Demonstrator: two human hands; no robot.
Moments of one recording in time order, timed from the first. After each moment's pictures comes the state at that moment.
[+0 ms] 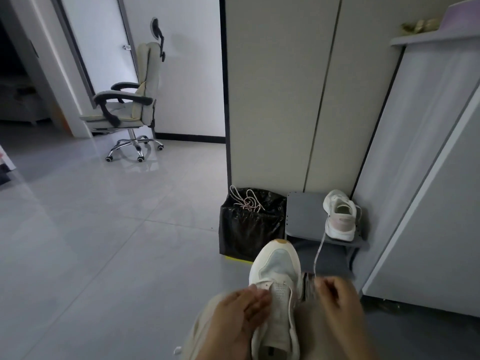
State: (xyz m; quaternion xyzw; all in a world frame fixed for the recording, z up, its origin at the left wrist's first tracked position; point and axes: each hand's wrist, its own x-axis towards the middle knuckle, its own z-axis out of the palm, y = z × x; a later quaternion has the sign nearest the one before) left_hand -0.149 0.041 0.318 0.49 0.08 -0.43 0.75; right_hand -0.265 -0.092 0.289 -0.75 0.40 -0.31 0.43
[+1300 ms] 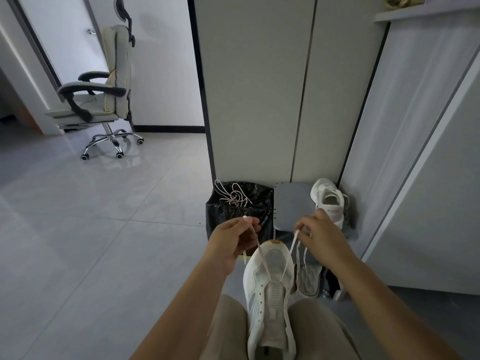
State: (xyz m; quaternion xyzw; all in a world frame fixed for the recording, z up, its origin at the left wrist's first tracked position) left_hand -0.072 -0.041 0.371 0.58 -0.14 -0.43 0.68; right_hand -0.210 -0.179 0.352 -0.90 0.34 -0.17 0.20
